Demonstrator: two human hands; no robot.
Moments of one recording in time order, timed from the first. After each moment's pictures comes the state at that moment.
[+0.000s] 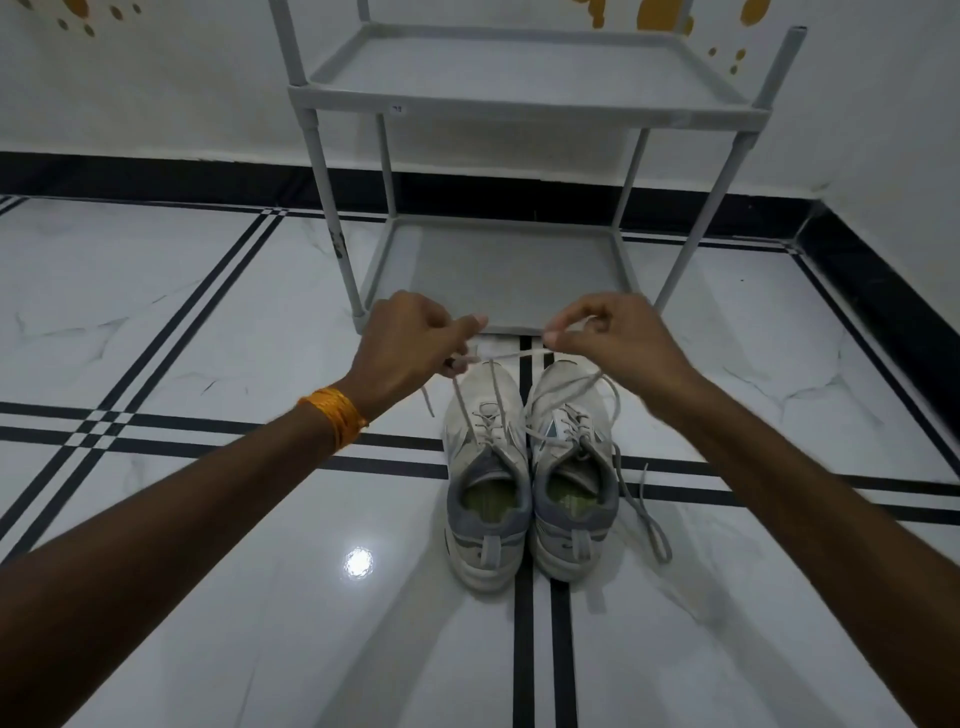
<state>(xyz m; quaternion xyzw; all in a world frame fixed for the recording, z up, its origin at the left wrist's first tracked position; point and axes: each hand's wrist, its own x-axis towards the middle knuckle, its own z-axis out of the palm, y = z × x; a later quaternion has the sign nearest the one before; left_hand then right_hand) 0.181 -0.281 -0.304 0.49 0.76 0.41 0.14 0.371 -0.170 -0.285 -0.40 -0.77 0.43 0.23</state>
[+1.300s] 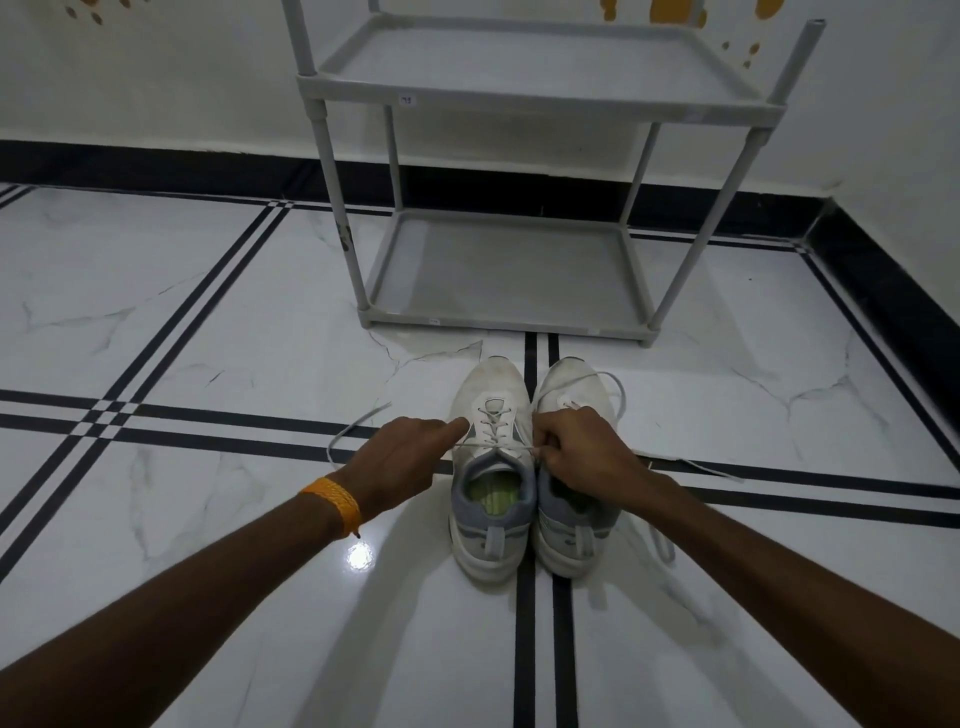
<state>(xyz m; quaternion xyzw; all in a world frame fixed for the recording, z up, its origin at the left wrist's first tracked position) 0.180 -0.331 -0.413 0.71 0.69 0.09 0.03 0.371 -0.197 -0.391 -0.34 -0.91 0.24 0.04</state>
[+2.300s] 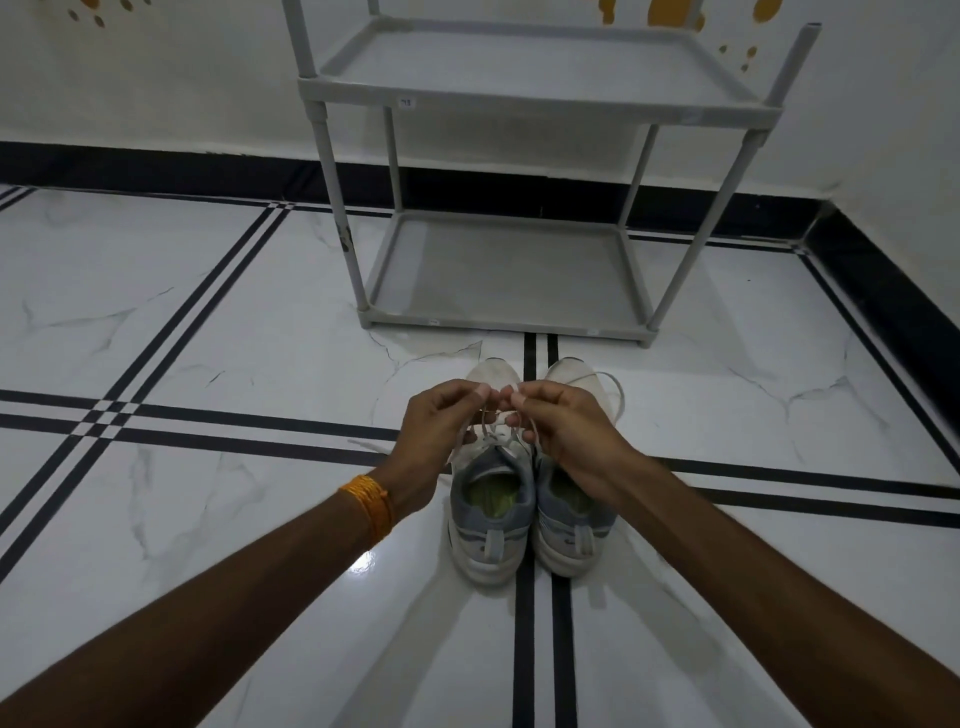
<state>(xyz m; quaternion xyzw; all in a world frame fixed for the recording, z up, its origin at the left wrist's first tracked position) 0.225 -0.306 -0.383 0.29 0.64 0.59 0.40 0.357 -0.206 -0.374 -0.36 -0.54 0.73 0.20</state>
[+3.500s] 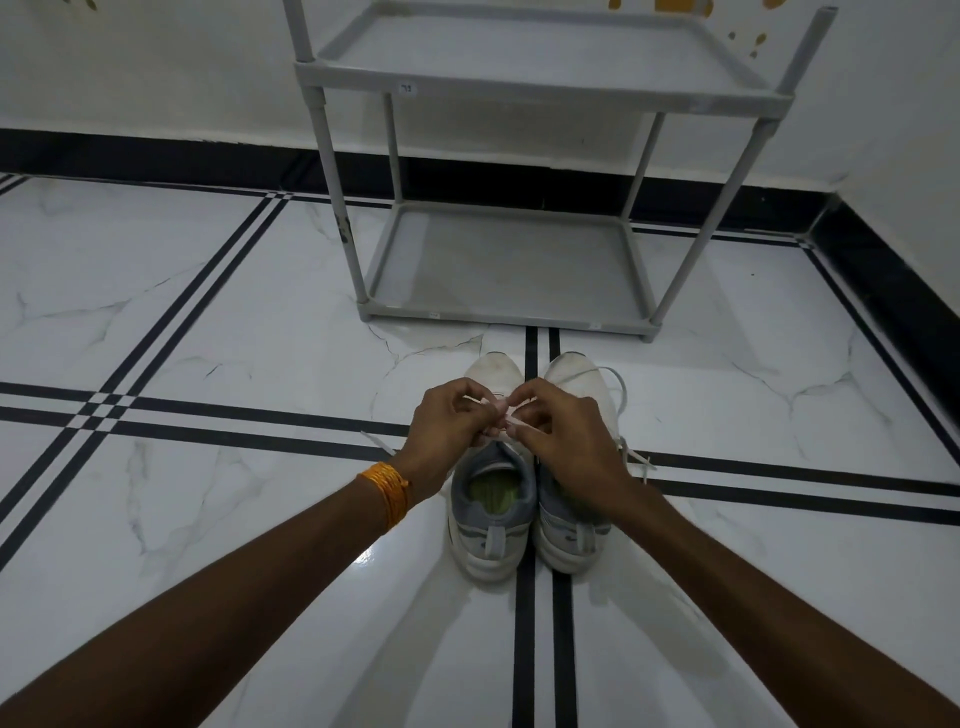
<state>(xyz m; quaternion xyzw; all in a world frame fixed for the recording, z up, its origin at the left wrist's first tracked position) 0.223 -0.290 -0.401 0.30 0.70 0.53 0.37 0.363 -0.217 -0.384 -0.32 -0.83 0.40 0.22</state>
